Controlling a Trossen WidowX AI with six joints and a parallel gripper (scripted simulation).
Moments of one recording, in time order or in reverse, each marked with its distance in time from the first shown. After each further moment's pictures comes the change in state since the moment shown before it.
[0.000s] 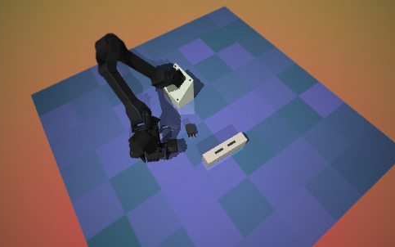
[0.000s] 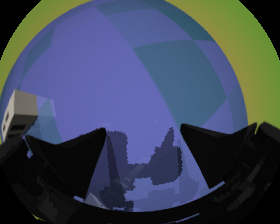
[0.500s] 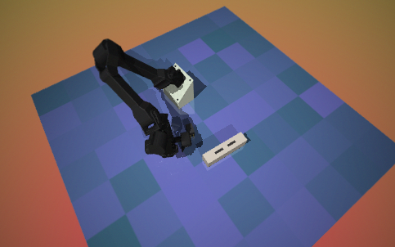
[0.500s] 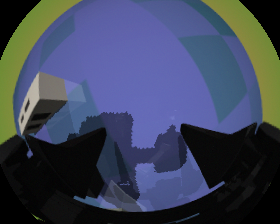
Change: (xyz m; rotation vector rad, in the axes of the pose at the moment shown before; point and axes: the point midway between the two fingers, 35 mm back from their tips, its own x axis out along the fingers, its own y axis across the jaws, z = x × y) arm -0.016 0.066 -0.011 0.023 0.119 0.150
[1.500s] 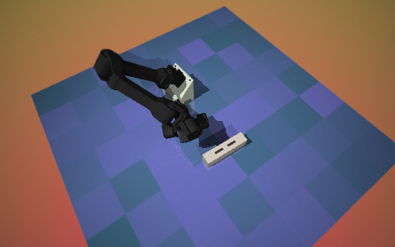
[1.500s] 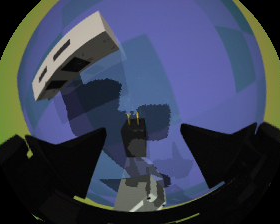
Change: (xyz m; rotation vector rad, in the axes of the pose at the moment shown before) arm -0.041 0.085 -0.050 -0.051 0.240 0.056
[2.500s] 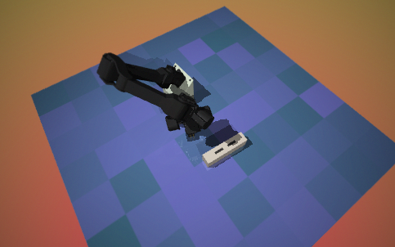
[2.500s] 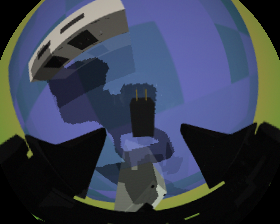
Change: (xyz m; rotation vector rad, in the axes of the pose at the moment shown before) arm -0.008 0.018 -0.028 -0.040 0.064 -0.088
